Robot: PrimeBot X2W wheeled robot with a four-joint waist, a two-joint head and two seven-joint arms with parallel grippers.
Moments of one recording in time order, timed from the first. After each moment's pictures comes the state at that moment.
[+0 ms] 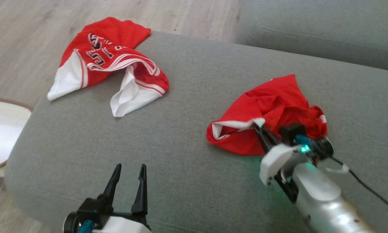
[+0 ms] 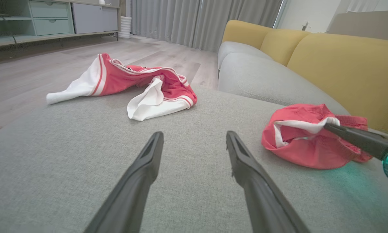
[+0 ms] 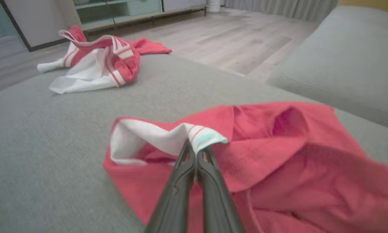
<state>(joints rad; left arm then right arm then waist) 0.00 0.27 -0.56 0.12 -0.55 0.21 -0.22 -0.54 -0.07 0.47 1.01 0.21 0.12 -0.25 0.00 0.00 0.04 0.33</state>
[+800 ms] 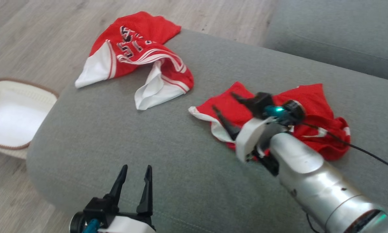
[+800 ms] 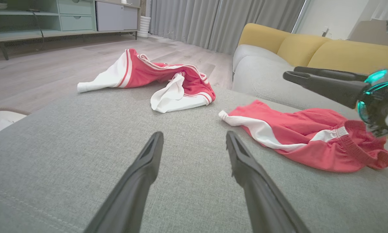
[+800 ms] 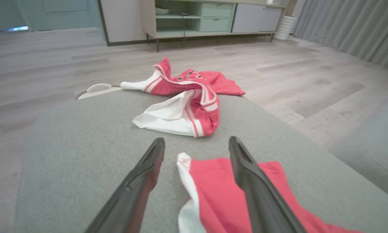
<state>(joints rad) -0.02 0.24 -0.58 0.17 -0.56 0.19 -0.23 -0.75 -0.06 0.86 0.98 0.44 0.12 -0.19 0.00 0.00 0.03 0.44</state>
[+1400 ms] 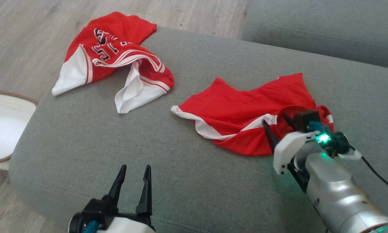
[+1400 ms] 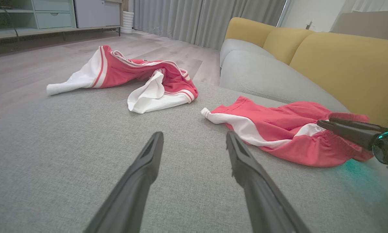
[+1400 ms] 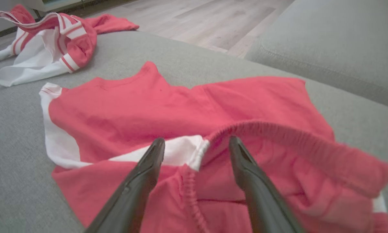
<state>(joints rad) -0.01 0.25 -0.58 0.15 -0.56 0.20 -0.24 -0.70 -0.07 0.48 1.28 0.29 0.12 -0.25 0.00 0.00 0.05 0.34</state>
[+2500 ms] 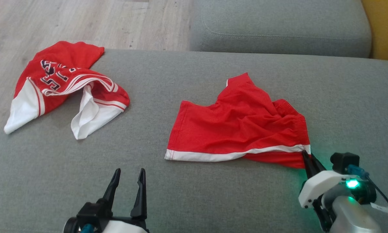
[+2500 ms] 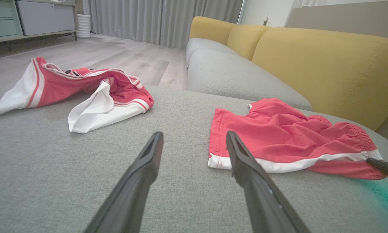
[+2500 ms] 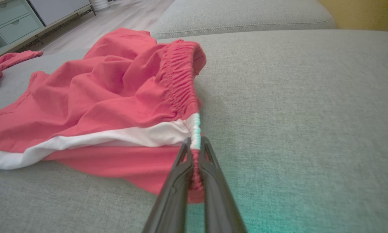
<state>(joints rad) 0.02 0.27 -0.57 0.13 -0.57 0.22 -0.23 -0.37 -0.15 0.22 1.01 0.32 0.12 -0.25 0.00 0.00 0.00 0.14</state>
